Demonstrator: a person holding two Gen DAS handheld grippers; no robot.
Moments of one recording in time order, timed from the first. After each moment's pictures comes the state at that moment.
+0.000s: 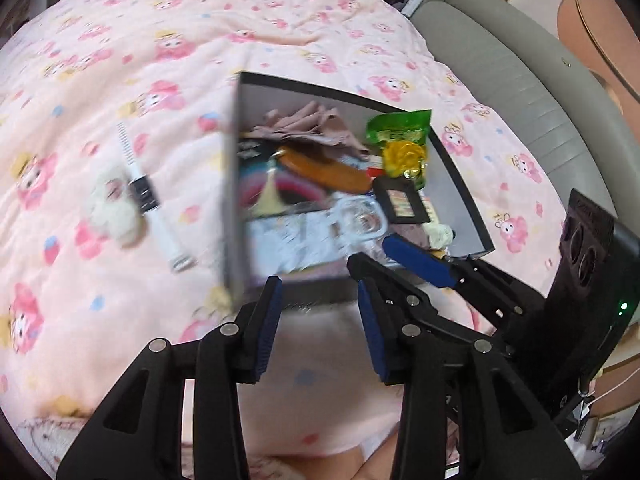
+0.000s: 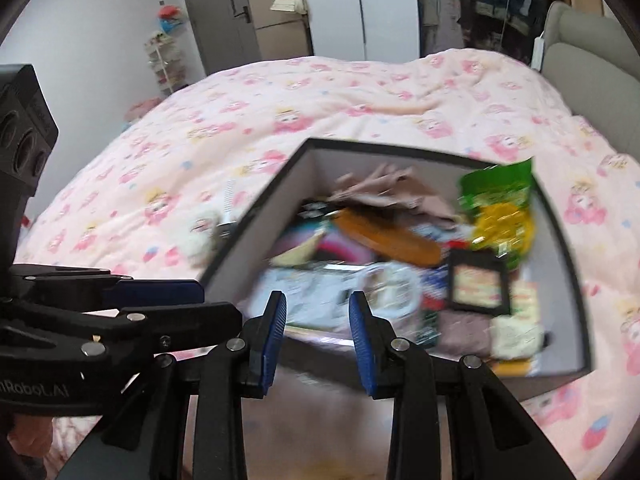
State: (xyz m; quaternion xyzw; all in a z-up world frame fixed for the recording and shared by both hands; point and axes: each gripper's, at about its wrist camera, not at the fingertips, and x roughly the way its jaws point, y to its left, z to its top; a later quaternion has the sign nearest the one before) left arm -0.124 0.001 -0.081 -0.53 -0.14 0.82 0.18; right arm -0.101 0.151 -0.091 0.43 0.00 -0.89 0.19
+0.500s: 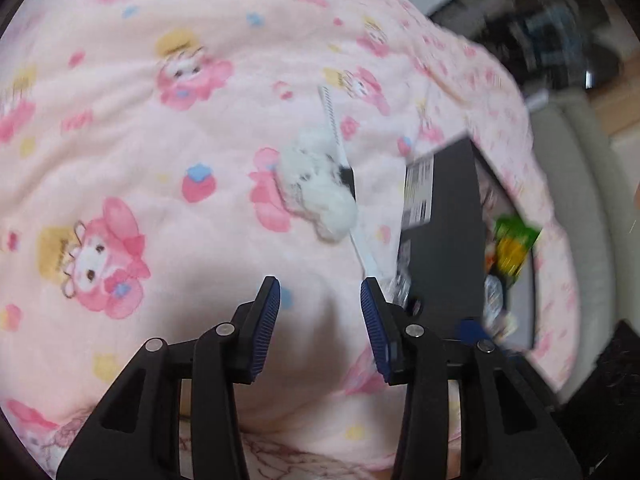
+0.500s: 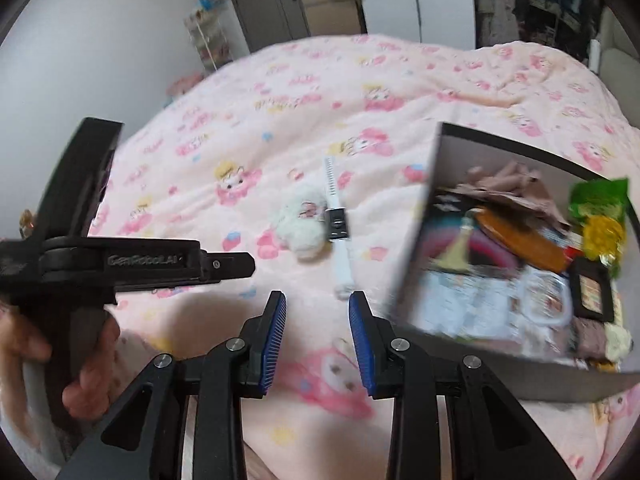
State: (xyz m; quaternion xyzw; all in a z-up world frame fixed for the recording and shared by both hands) left arm -0.124 -0.173 -0.151 -0.53 -0.35 0.78 0.01; right arm -0.115 0.021 -0.105 0.47 0.01 -0.85 0.26
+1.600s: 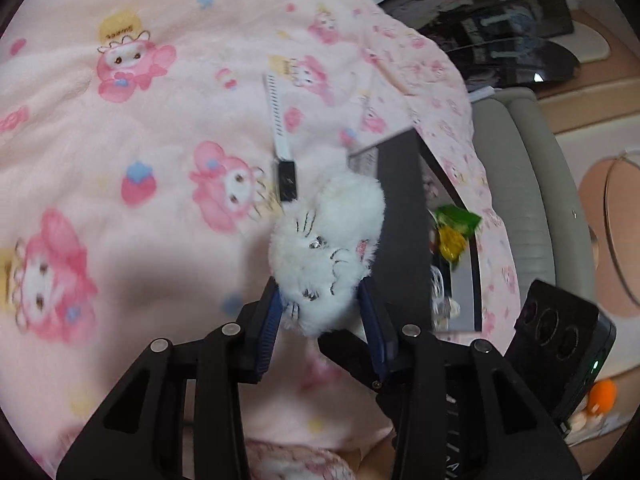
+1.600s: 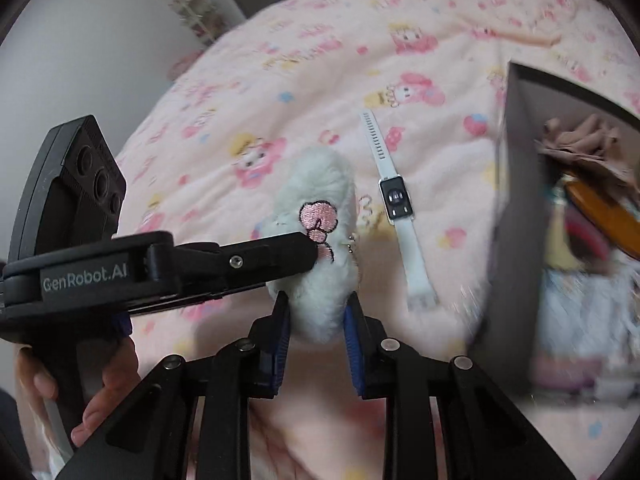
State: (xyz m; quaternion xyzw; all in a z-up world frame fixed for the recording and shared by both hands) left arm -0.120 -0.169 -0.138 -0.52 -0.36 0.76 0.14; right arm -0.122 0.008 -0.126 0.54 -0.05 -0.80 0.28
